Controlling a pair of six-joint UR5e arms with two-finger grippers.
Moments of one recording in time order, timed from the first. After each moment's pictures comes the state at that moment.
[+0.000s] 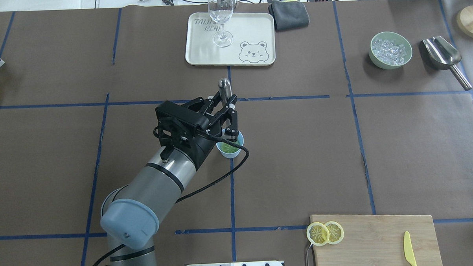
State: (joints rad) left arm -0.24 -2.14 -1.75 -2.60 -0.81 -0.64; right arm 1.58 -1.57 1.60 -1.48 2.43 0.15
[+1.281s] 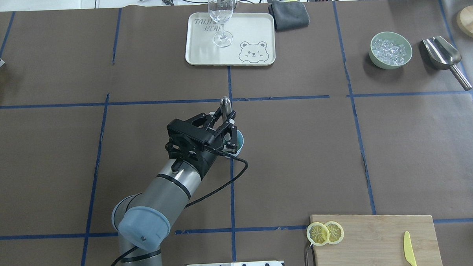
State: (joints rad) left arm -0.21 -2.14 -1.62 -2.67 -0.79 -0.64; right arm 1.58 -1.57 1.61 -1.48 2.43 0.15
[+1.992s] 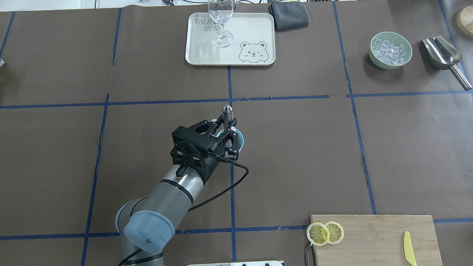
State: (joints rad) left arm -0.20 -2.14 -1.58 -2.70 -0.79 -0.64; right arm 1.58 -1.57 1.61 -1.48 2.43 0.15
